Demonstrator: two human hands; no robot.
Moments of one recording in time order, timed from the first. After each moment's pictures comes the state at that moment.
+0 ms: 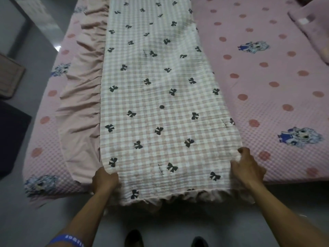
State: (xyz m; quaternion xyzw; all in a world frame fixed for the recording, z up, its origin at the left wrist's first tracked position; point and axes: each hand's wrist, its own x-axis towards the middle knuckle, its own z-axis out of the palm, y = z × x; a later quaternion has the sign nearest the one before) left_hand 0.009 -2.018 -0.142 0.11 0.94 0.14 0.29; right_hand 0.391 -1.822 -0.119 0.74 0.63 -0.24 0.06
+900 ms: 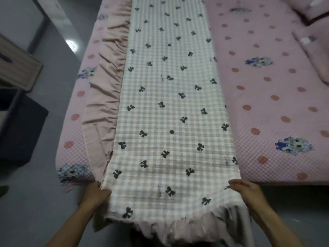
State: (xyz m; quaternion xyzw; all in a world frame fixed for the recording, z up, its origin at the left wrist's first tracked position) left_hand -0.032 -2.122 -0.044 0.12 0.90 0.16 0.40; right_hand 0.392 -1.915 -0.036 0.74 0.39 -0.54 -0.10
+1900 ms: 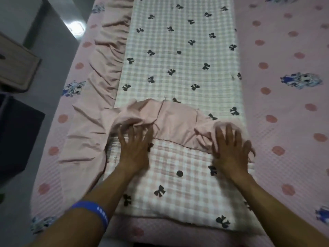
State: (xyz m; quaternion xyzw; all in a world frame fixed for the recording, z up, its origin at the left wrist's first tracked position) left_hand -0.077 -1.777 -0.084 0.56 0.81 -0.14 0.06; right_hand 0.198 -1.634 -0.096 0.52 0.84 -0.07 0.13
